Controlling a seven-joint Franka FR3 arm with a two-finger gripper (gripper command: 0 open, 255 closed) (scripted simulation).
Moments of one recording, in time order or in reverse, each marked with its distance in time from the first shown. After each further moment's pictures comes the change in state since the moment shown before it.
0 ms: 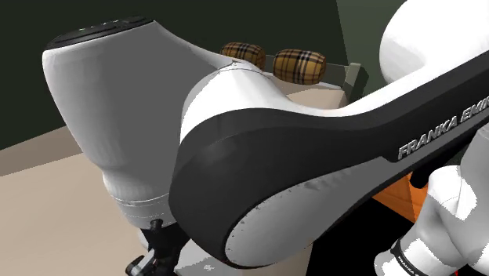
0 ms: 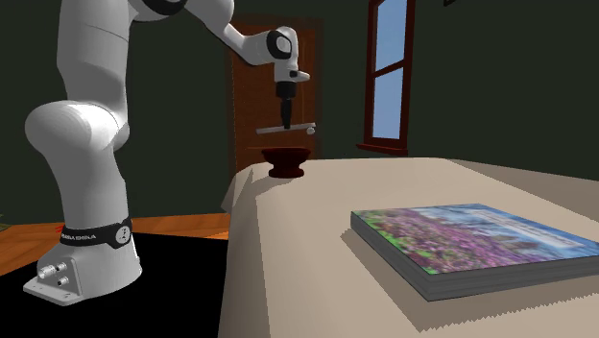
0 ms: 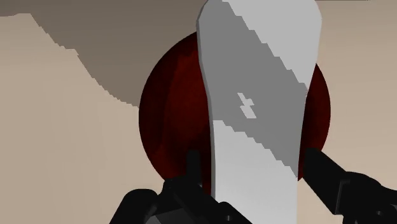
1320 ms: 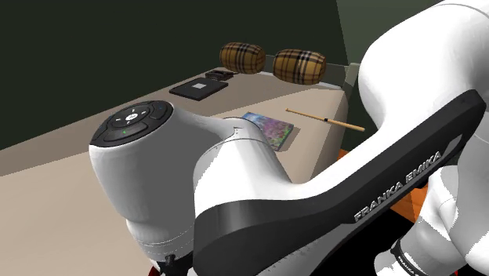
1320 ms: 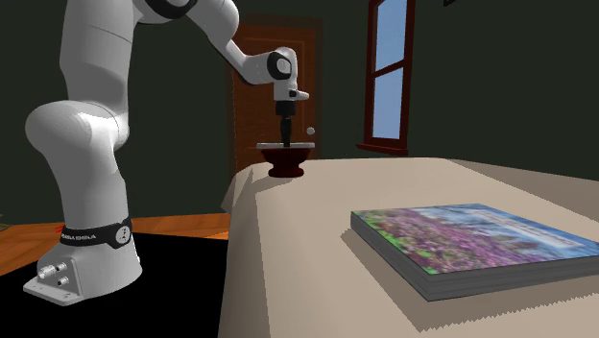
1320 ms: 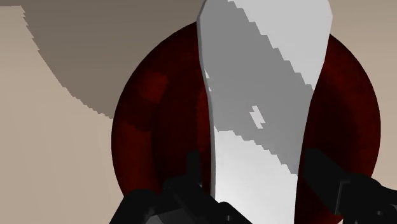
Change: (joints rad) arm 0.006 0.035 -0.006 -0.132 -0.029 0.164 0.028
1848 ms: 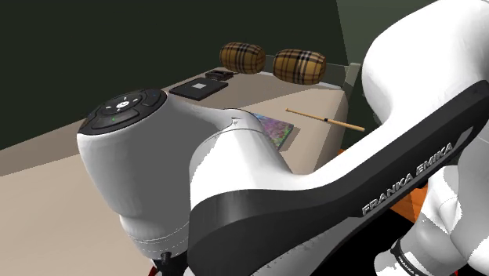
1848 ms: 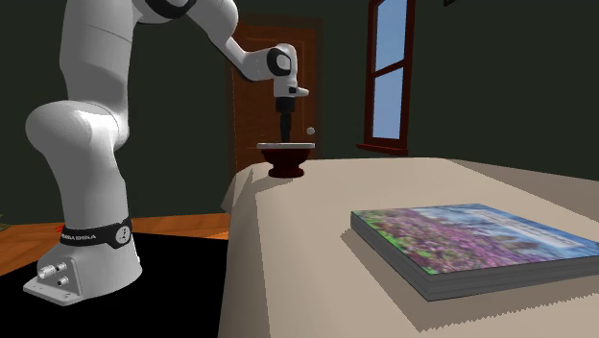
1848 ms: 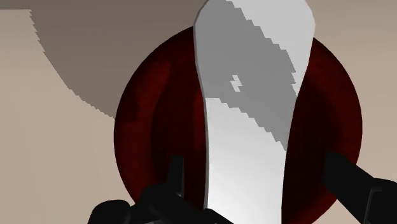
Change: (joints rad) arm 0.004 -0.003 0.004 0.031 0.005 -0.036 0.000
